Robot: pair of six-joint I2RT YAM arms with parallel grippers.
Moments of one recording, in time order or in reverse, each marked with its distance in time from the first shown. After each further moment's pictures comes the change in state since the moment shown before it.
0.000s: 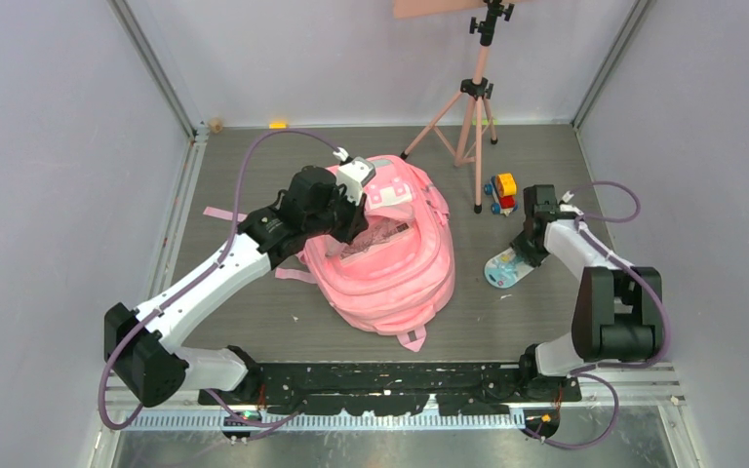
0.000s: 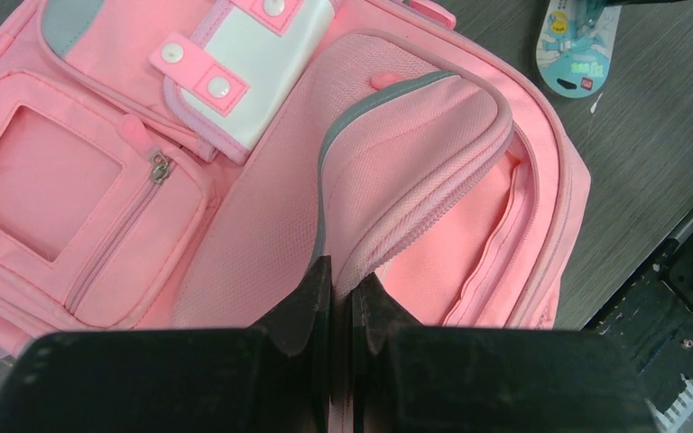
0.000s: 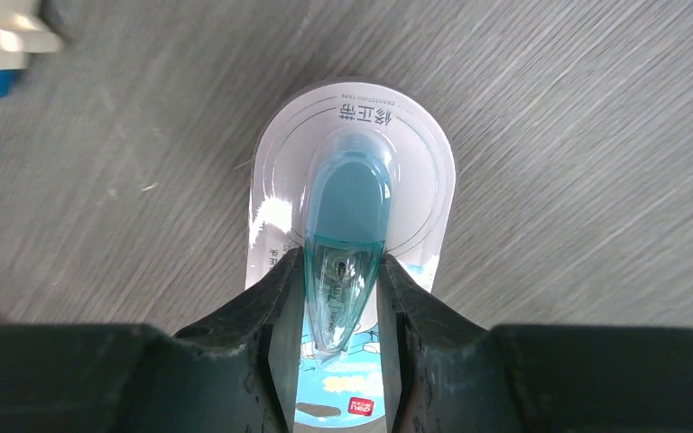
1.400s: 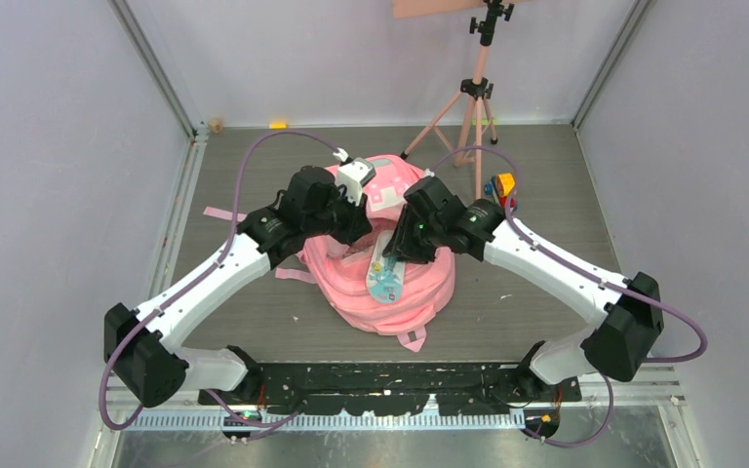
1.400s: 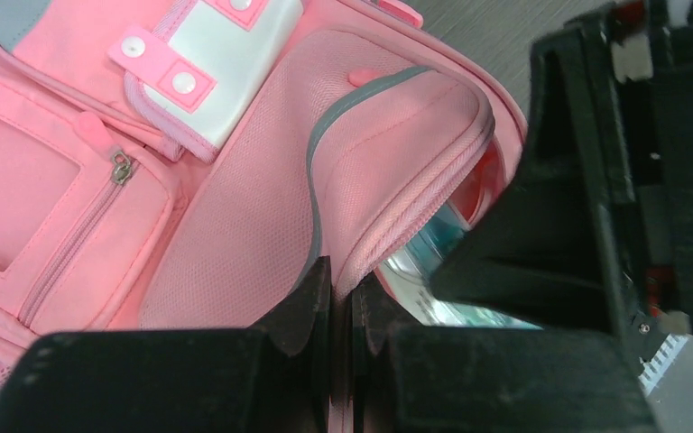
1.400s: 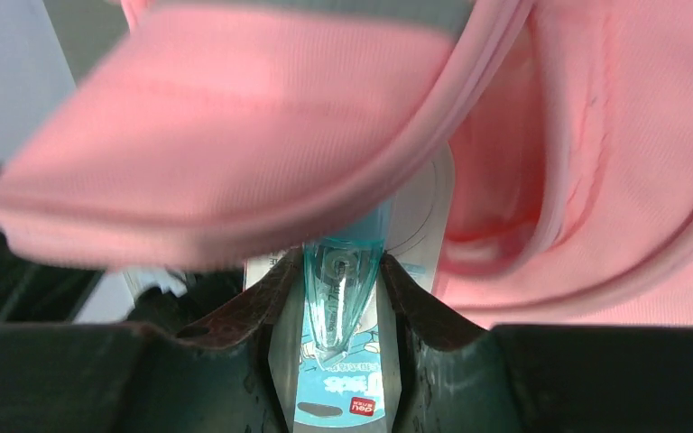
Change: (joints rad) left arm 0.008 -0.002 -0.008 0.011 0.077 -0.035; right arm 0.824 -0.069 0.438 -0.235 -0.344 0.170
